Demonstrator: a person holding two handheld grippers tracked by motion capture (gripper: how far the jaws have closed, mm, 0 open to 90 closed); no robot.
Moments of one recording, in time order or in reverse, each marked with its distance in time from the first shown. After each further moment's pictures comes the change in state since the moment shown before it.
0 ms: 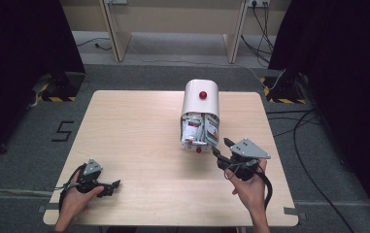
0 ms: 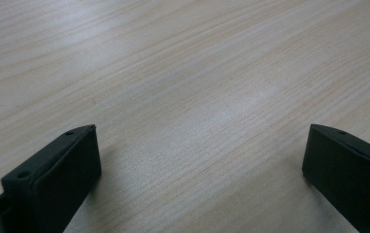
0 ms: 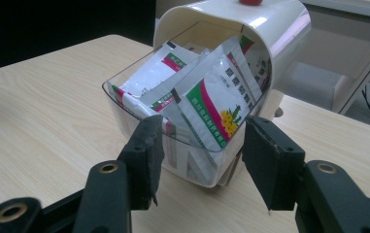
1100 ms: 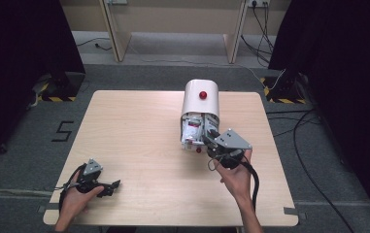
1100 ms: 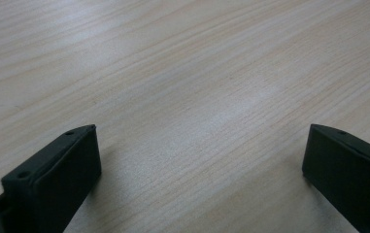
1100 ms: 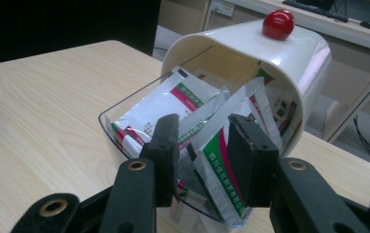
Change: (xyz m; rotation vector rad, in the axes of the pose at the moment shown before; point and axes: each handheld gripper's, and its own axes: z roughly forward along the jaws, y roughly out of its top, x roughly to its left) left arm 0.000 0.000 0.000 0.000 0.000 0.000; right arm 0.012 0.018 0.036 -0.030 -0.010 -0.097
